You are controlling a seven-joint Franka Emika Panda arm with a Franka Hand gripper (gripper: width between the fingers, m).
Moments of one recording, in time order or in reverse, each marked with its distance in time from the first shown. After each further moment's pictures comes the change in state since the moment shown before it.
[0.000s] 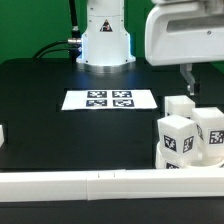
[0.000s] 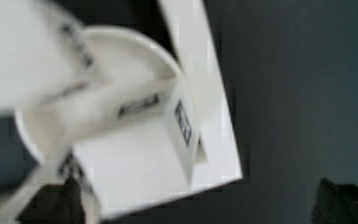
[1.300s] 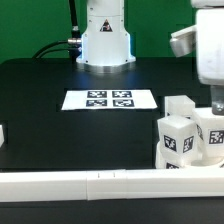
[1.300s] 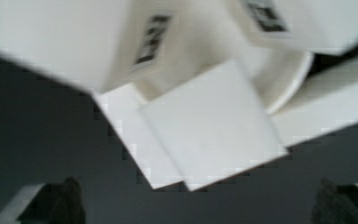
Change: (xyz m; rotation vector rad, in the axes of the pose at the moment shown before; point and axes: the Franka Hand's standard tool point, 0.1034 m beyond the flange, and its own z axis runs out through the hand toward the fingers) arm 0.006 0.008 0.019 -0.152 0.017 -1.316
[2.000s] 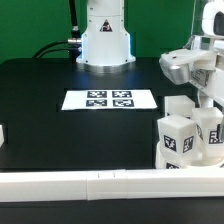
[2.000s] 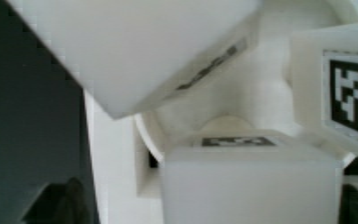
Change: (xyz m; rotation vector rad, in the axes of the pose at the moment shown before) arm -0.005 -0.003 0.031 -0.002 -0.039 -0.234
